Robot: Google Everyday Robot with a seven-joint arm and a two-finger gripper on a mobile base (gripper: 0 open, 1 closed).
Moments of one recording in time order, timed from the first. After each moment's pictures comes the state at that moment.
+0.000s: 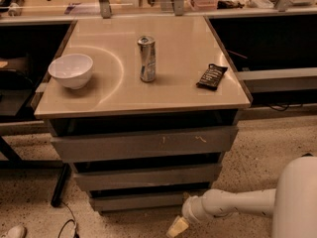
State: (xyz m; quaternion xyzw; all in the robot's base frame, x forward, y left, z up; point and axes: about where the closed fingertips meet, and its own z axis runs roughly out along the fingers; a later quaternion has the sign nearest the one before) arm 0.452 -0.078 0.270 -0.48 0.83 0.21 0.22
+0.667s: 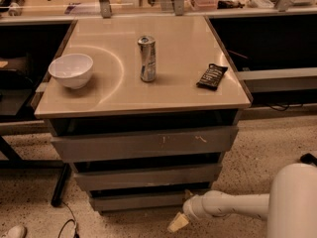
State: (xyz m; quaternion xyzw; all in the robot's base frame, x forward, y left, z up) arm 0.486 -0.087 0.233 -0.47 0.83 0.19 0.25
